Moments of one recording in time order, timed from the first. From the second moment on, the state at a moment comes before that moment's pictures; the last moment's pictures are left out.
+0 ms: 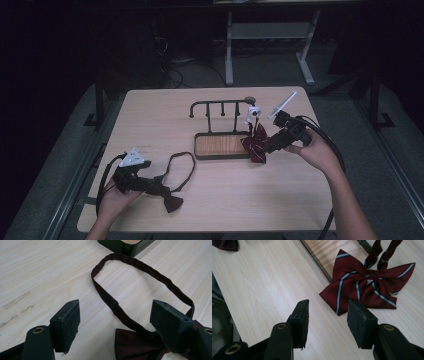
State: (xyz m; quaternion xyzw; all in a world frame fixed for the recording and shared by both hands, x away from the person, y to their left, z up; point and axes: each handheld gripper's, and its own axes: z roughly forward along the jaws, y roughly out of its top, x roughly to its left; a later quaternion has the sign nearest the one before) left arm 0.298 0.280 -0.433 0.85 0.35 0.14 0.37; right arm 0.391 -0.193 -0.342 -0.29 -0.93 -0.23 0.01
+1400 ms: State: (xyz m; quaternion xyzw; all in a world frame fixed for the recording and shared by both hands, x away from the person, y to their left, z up) left arm 0.301 0.276 -0.427 0.85 0.35 0.12 0.38; right arm 0.351 -0.196 -0.391 -0.30 -0.92 -0.25 0.02
